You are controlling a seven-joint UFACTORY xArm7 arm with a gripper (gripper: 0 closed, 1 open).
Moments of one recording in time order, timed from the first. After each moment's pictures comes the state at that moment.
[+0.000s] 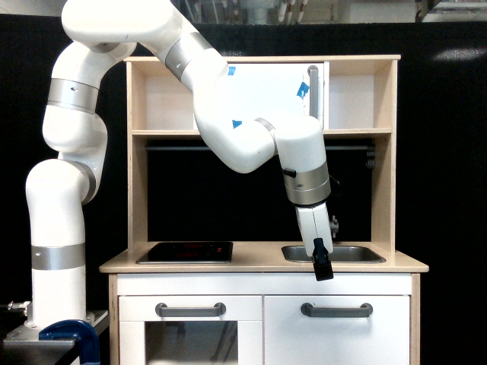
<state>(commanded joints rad) 0.02 0.21 -0.22 0.97 0.86 0.82 -0.82</state>
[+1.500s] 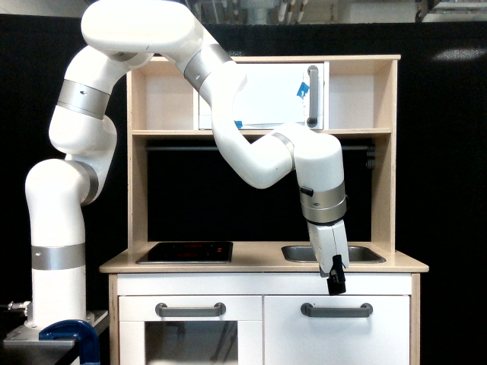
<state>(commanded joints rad) -0.06 0.33 -0.13 1.05 0.86 0.83 -0.95</state>
